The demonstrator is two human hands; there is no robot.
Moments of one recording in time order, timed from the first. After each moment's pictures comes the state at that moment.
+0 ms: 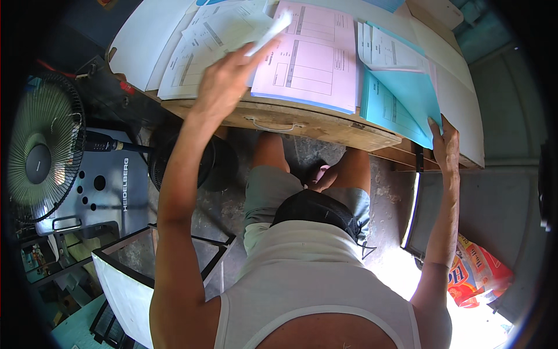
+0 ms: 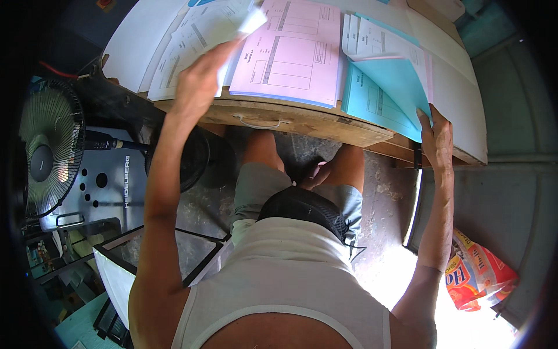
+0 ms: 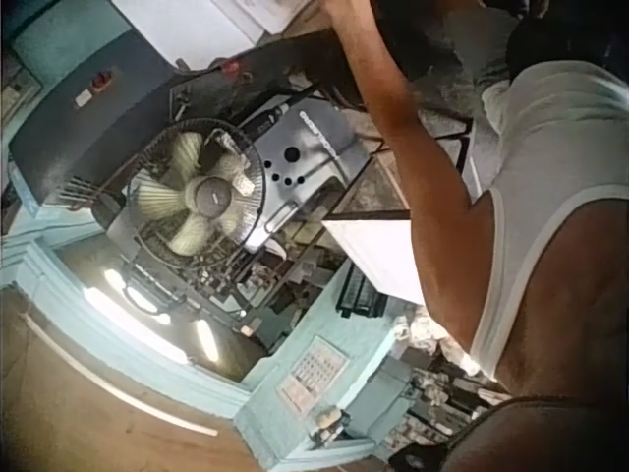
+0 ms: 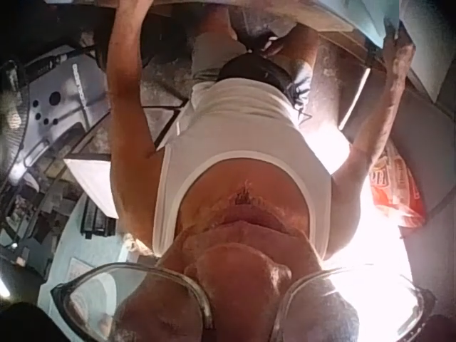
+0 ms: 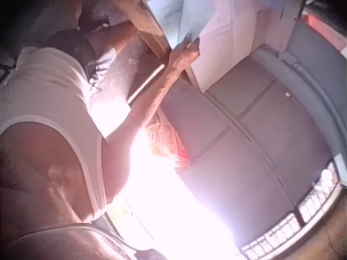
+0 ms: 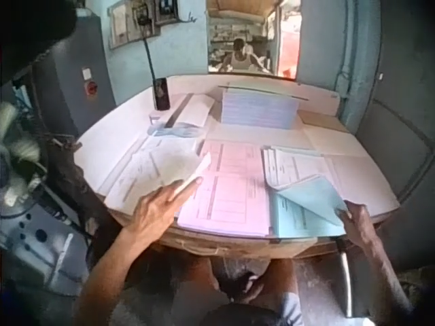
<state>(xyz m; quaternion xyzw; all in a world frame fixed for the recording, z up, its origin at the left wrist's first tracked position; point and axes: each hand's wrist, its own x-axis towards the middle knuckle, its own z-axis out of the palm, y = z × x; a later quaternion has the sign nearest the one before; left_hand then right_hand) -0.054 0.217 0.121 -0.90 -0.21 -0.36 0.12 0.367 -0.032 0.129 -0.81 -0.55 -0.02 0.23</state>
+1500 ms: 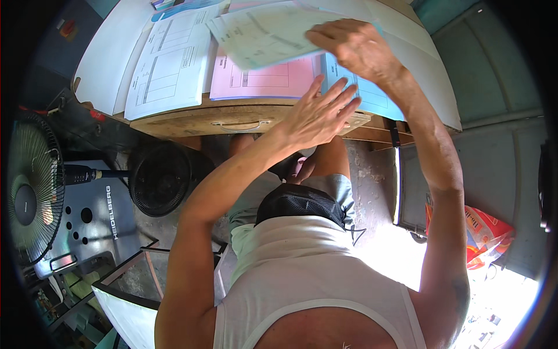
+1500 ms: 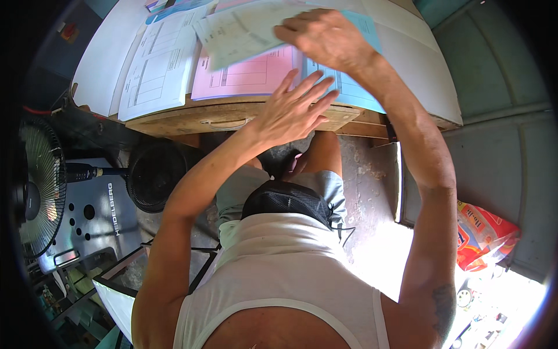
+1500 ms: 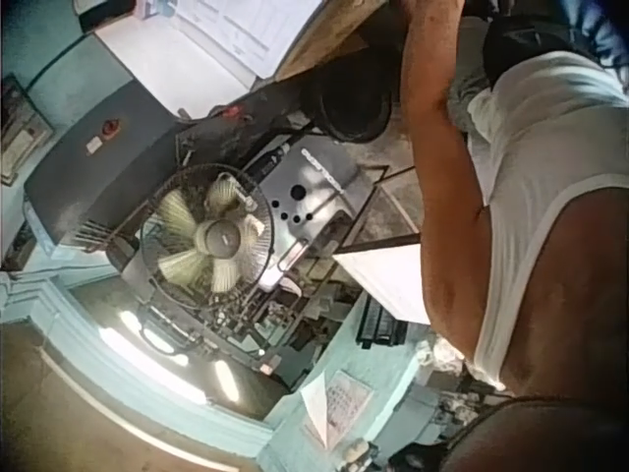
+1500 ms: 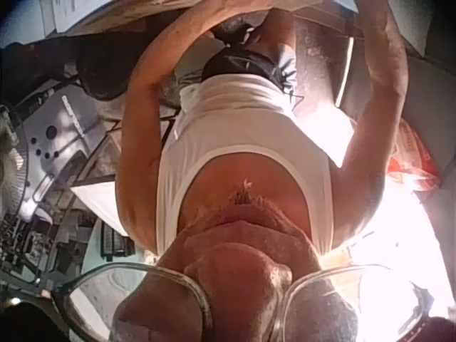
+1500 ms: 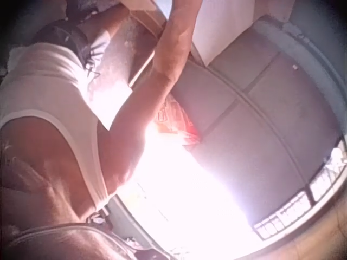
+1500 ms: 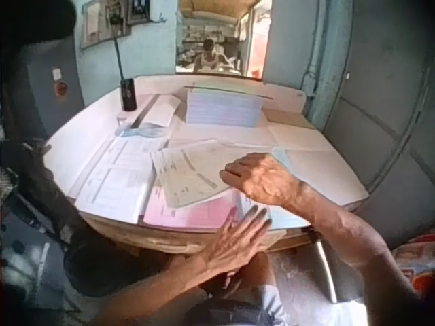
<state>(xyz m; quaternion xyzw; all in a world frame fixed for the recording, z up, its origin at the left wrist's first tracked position) 0.111 0.093 0.081 -0.93 -0.04 -0.37 0.07 0.279 0.104 0.194 -0.41 -0.85 -0.32 0.10</state>
